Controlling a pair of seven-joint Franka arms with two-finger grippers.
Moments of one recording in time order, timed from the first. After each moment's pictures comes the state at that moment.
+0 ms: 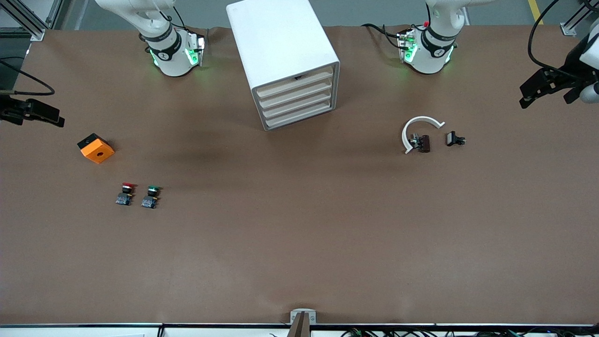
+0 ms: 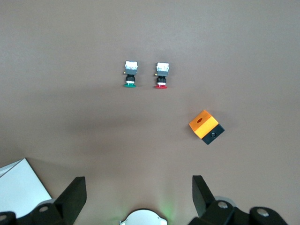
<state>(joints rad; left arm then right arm) 0.10 -0.19 -0.13 -1.75 0.03 1.61 -0.10 0.01 0.07 -0.10 -1.46 -0.01 1.37 -0.03</state>
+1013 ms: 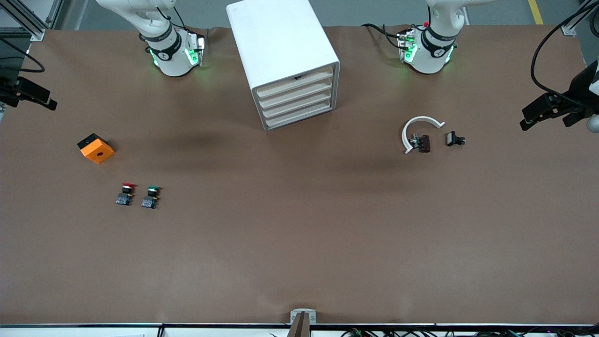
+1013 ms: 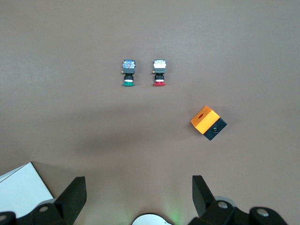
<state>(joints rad) 0.10 -0.04 -0.12 -1.59 0.00 1.61 -0.10 -0.04 -0.13 -0.10 -1.70 0.01 1.49 -0.03</state>
